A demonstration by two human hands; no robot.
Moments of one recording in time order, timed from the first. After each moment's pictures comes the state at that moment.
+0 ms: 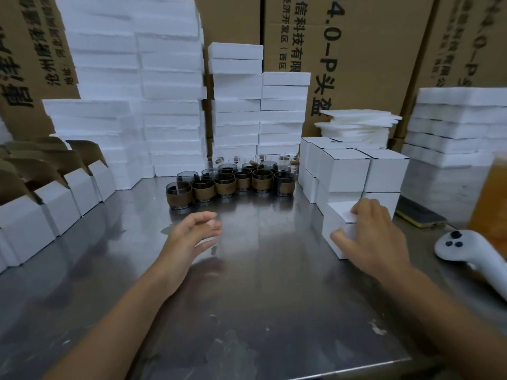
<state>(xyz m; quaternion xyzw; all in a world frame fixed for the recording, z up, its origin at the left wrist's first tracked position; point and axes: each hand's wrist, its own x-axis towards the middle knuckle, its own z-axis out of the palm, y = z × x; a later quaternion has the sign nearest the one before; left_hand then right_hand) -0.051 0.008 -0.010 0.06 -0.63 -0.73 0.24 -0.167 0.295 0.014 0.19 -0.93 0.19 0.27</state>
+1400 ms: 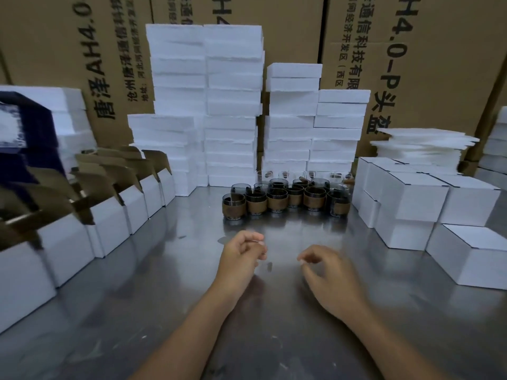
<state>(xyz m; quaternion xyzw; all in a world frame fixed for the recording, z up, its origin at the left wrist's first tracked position) -0.038 0.017 -0.002 0.16 -0.67 -0.66 0.30 -0.118 0.168 -0.009 0.37 -0.83 0.39 0.11</state>
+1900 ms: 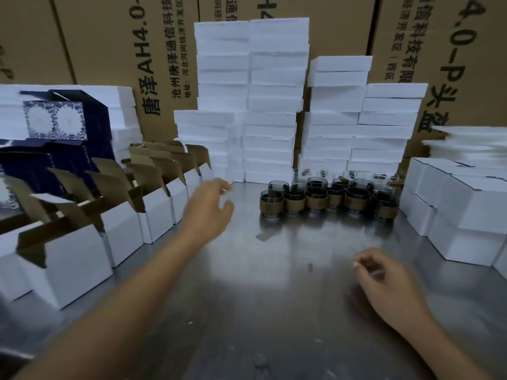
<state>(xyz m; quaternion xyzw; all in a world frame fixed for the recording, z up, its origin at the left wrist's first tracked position) 0.006 -0.103 0.049 0.24 -0.87 -0.20 0.38 -0.122 0.170 -0.014 0.37 -0.79 0.47 0.13</state>
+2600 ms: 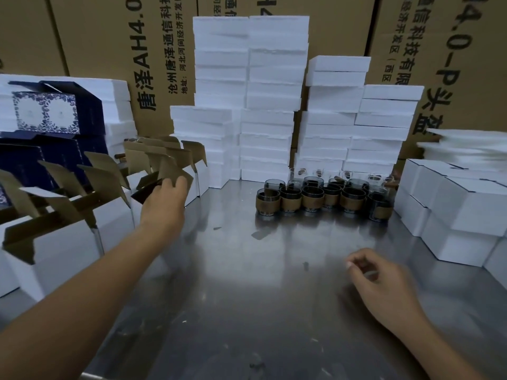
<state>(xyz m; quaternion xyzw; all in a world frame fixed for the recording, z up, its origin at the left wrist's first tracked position) 0.032 -0.148 0.048 0.38 -0.89 0.04 0.26 -0.122 0.168 -0.016 0.36 -0.79 0.48 0.13</state>
